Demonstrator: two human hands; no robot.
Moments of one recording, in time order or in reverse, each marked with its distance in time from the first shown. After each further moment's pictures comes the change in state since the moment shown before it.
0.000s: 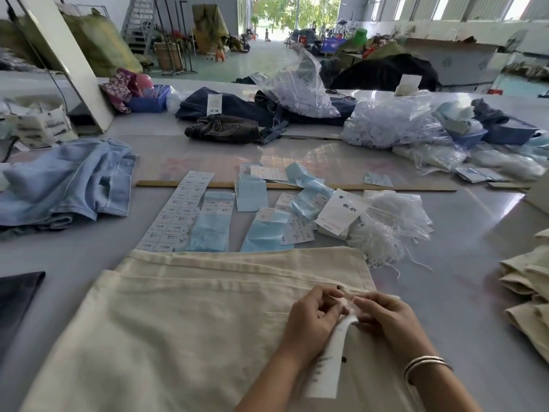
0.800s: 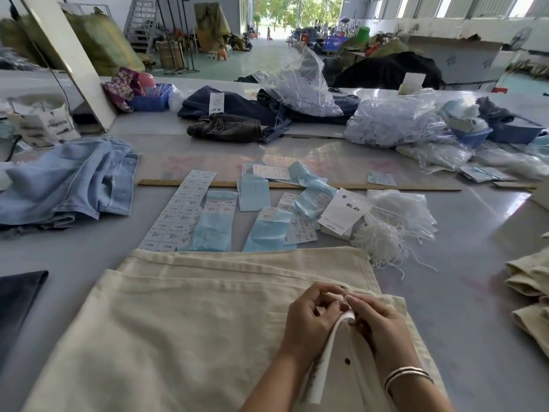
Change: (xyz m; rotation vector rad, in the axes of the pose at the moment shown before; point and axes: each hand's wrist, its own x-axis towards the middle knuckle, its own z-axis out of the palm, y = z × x) left_hand -0.003 0.007 -0.005 -0.170 0.065 -0.021; right_hand -0.011 0.013 0.028 0.079 0.081 -0.126
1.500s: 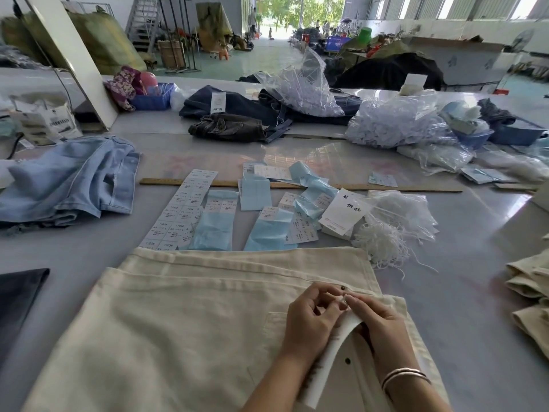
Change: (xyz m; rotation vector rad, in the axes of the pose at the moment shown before) left_hand 0.001 -0.006 0.002 0.033 0.048 0.005; right_hand 0.002 0.009 -0.003 0.015 -0.023 -0.023
